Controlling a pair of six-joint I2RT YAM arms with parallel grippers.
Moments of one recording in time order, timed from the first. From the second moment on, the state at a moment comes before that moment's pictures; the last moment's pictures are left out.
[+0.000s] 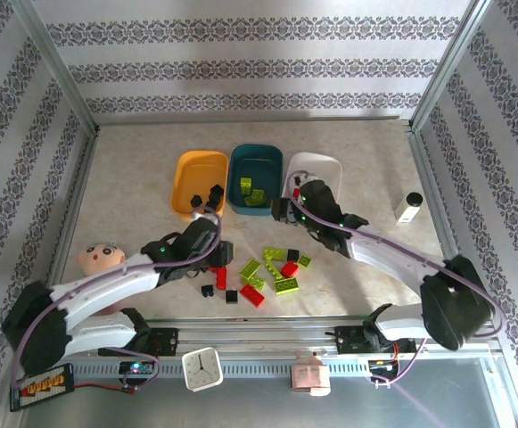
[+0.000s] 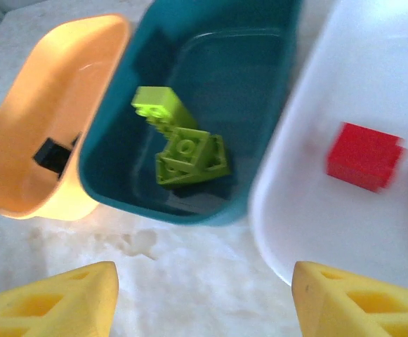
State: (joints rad) left arm -0.77 1.21 0.71 -0.38 -0.09 -0.65; right arm 0.59 1.29 0.76 -0.09 0.05 0.53
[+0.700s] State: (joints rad) left arm -0.74 2.22 1.84 -0.29 0.16 -0.54; right arm 0.55 0.73 0.54 -0.33 0.25 0.54
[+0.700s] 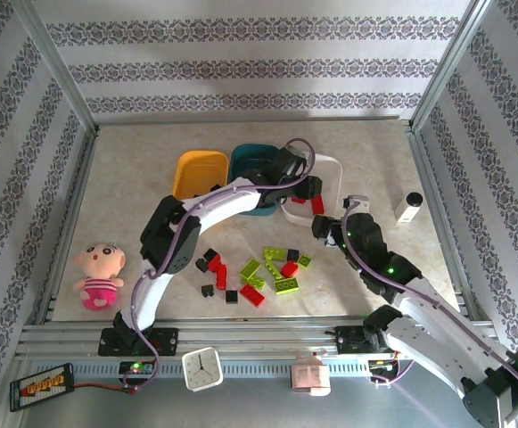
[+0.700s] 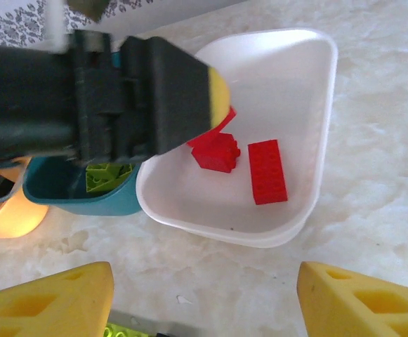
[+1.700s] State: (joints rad) left arm -0.69 1.53 1.06 -0.03 0.19 -0.63; right arm 0.57 0.88 0.50 -0.29 0.07 0.54
